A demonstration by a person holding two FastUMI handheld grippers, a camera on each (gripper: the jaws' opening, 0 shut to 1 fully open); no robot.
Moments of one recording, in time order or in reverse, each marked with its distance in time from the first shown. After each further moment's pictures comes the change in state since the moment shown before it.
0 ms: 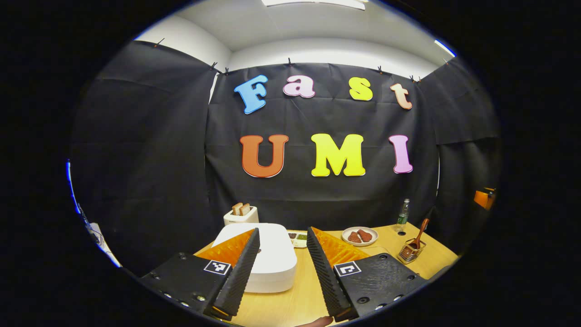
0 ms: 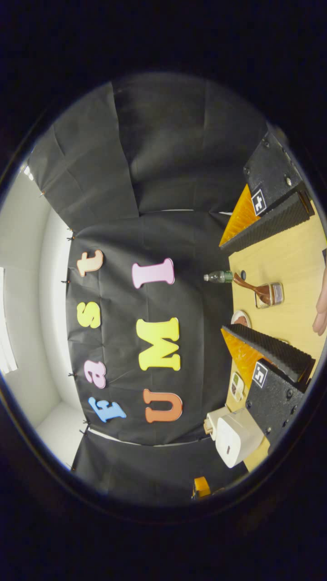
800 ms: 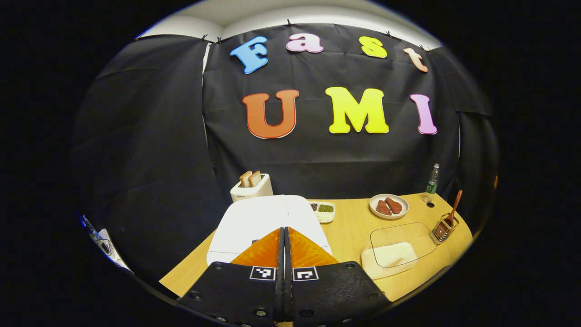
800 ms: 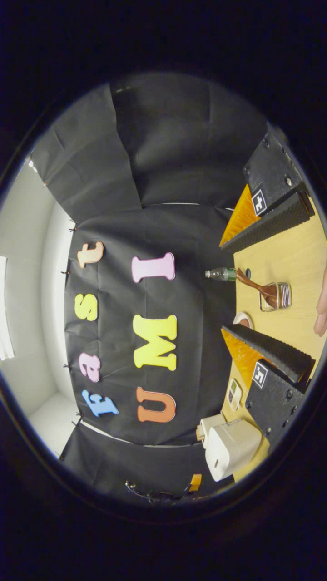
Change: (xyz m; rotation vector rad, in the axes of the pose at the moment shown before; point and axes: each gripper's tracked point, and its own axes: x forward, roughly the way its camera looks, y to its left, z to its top) left arm 0.094 0.042 -0.083 0.052 0.294 0.080; right arm 0.054 0.015 -0.045 -0.027 -0.017 0.041
